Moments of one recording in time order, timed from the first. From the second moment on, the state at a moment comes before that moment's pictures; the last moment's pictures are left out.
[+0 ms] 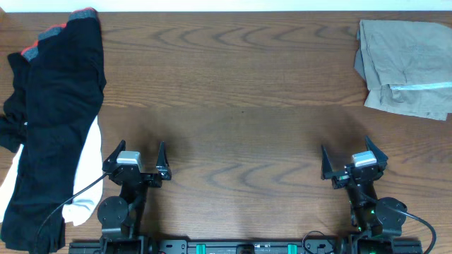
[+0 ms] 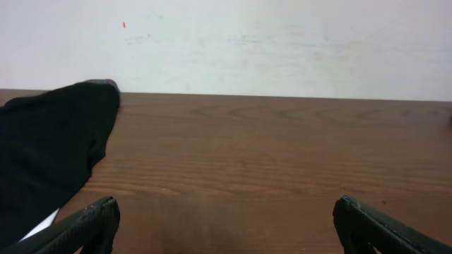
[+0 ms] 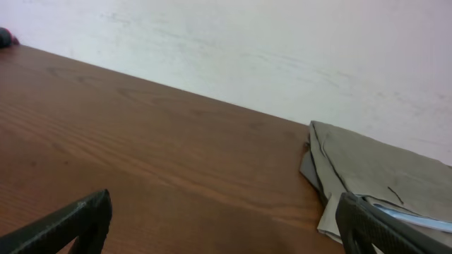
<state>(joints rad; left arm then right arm) 0.03 0.01 0.02 -0.10 0.13 -0.07 -0.08 0.01 0.01 -0.04 -0.27 -0.17</state>
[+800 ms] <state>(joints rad) 0.03 0.01 0.01 -0.01 0.15 -0.13 -0.08 0.01 0.01 0.24 -0.28 -0.18</state>
